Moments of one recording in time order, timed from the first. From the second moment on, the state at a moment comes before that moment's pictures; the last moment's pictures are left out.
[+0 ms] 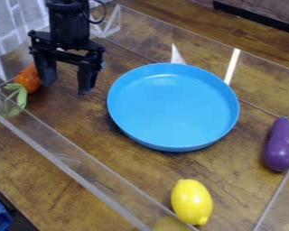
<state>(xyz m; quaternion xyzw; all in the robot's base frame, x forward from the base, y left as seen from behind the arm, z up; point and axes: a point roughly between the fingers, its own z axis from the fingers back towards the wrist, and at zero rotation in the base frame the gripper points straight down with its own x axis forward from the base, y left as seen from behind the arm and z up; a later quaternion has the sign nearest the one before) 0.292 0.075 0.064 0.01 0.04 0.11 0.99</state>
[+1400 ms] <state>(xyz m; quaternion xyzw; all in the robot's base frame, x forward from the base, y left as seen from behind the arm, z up) 0.285 0.113 0.063 -0.01 0.01 0.10 1.00</state>
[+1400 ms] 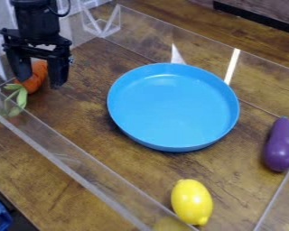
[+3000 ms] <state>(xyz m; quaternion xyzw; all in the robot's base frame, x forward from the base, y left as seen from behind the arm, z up) 0.306 0.179 0.037 -0.03 -0.05 0.07 1.00</state>
